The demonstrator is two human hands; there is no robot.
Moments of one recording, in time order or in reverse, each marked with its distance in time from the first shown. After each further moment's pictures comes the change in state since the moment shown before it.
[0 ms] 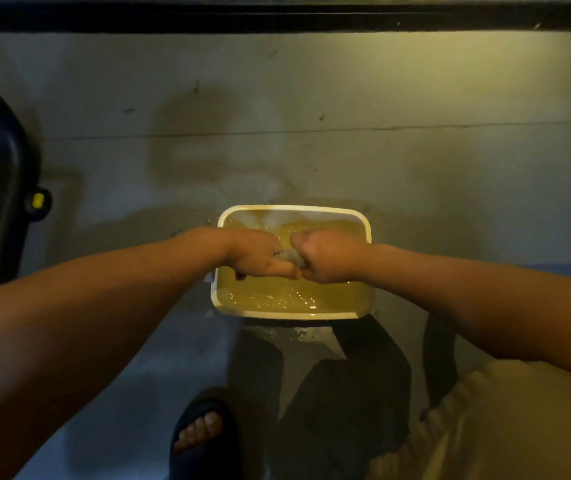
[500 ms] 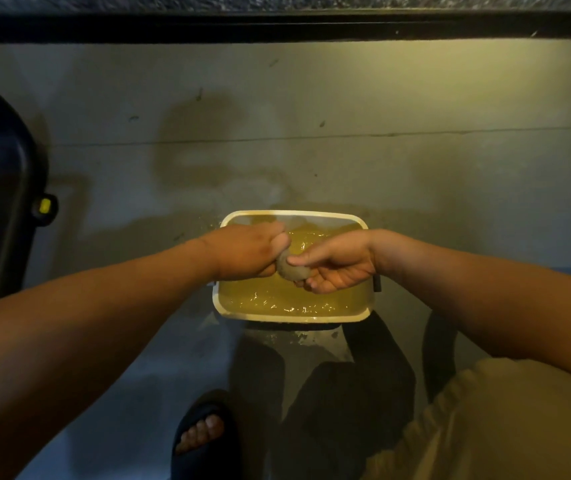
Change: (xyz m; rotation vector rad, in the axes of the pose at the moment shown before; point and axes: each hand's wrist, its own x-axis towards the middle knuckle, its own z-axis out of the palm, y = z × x) left_hand 0.002 -0.034 0.011 0.494 0.560 0.481; right_hand -0.003 0.023 -0.017 1.769 -0.849 0.347
